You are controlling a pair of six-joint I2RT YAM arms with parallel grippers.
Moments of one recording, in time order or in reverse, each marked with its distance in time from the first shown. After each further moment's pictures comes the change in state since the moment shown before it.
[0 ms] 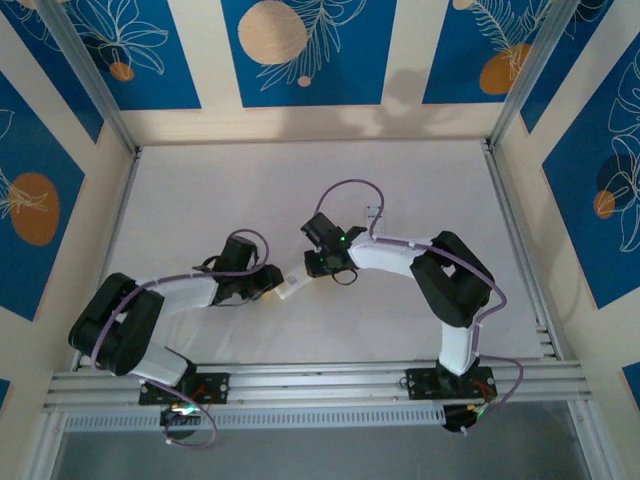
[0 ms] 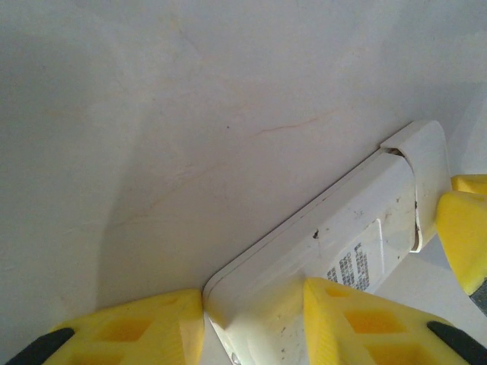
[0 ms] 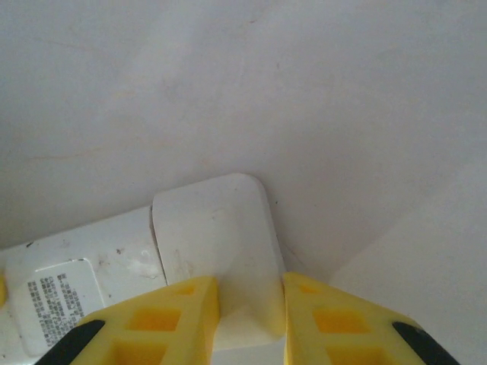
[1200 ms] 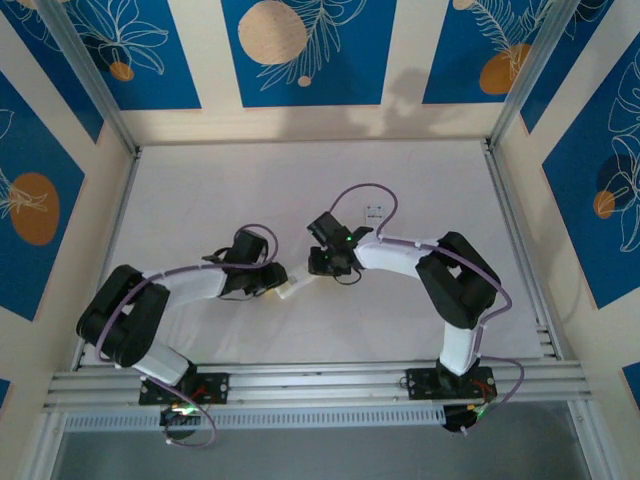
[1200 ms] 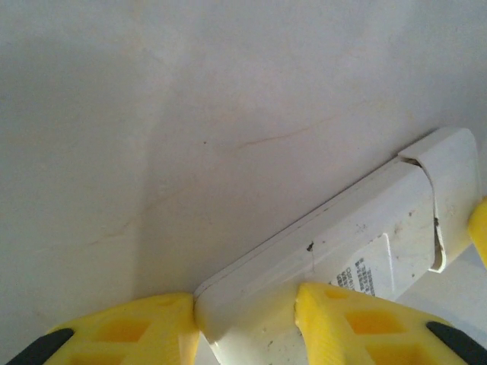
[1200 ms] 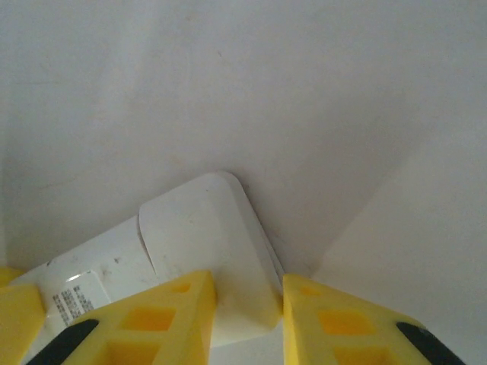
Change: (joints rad) left arm -0.050 0.070 0.137 -0.158 -0.092 0.053; right arm -0.031 -0.058 -0.034 -0.009 -0.062 0.192
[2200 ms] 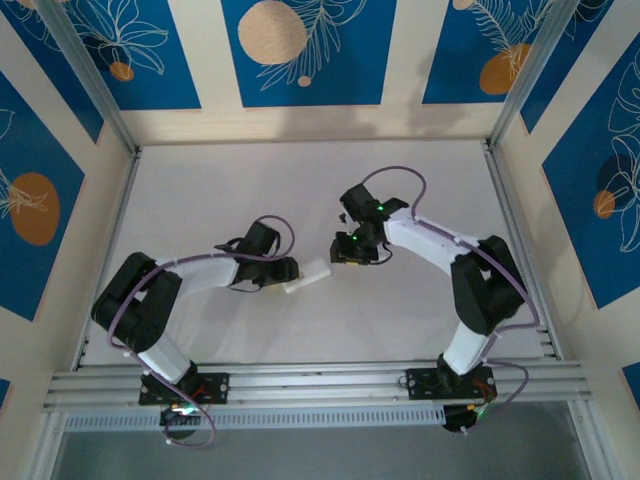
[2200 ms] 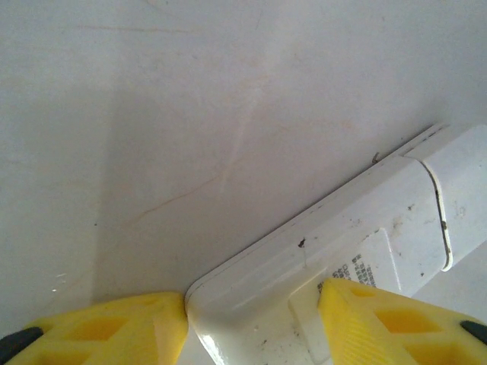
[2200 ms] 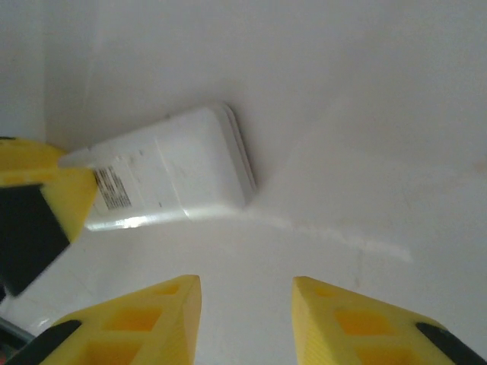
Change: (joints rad) left arm -0.027 0.062 0.111 -0.039 -0.028 0.199; right arm -0.200 -0.089 0.139 -0.350 -0.212 -0.219
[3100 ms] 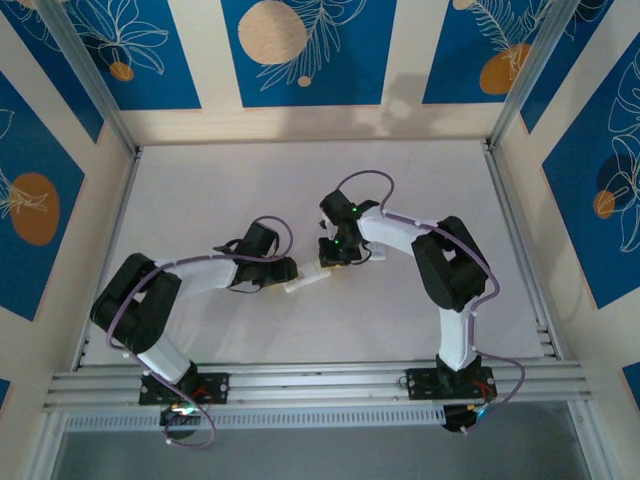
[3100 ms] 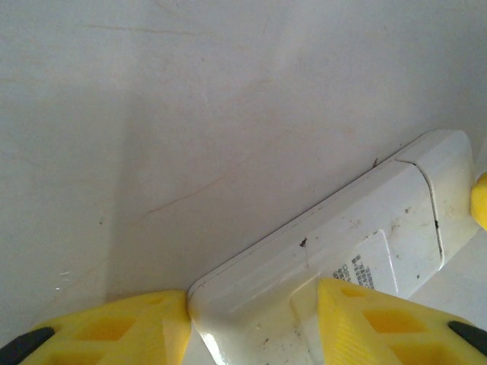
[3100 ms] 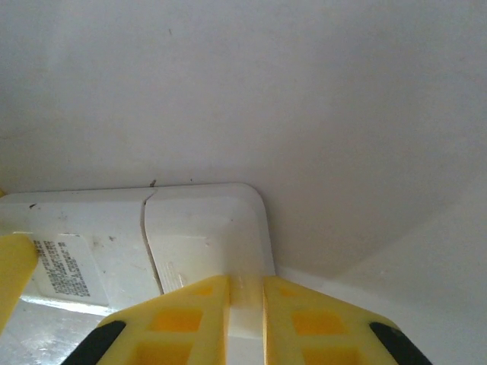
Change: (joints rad) left arm 0.002 -0.005 -0.018 0.027 0.004 -0.030; right arm 0.058 0.214 0.074 0.074 0.029 -0.088
